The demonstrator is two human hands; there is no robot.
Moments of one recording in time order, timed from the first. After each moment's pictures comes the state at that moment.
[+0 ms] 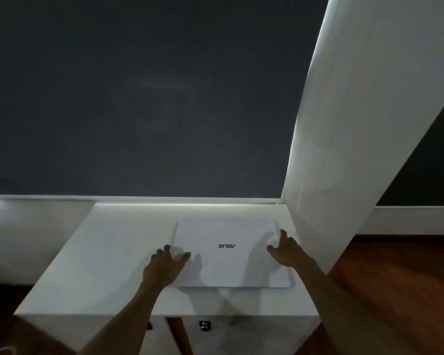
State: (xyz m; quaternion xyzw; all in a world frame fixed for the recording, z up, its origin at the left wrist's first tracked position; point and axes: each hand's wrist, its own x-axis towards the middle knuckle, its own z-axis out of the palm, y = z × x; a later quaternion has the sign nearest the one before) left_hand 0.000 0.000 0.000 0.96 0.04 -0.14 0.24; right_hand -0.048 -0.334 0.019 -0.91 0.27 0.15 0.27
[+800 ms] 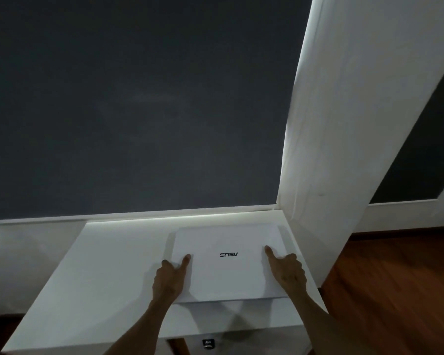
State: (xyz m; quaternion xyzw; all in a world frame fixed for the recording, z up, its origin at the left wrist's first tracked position) left_hand 0.008 -0.021 -0.003 0.91 0.12 -0.10 0.38; right_hand -0.068 -0.303 0.005 -0.81 0.46 0.01 0.37
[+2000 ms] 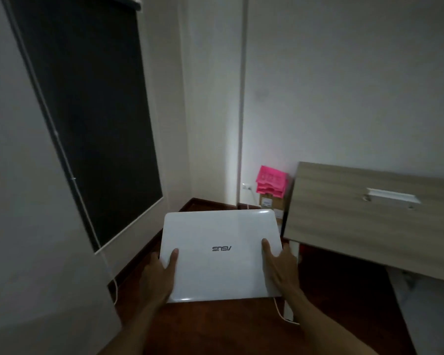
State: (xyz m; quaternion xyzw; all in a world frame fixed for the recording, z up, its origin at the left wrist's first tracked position) left_hand -0.310 -0.537 0.074 0.78 -0.44 -0.17 0.41; right_hand -0.602 -0.594 0.079 -0.49 0.68 -0.45 0.31
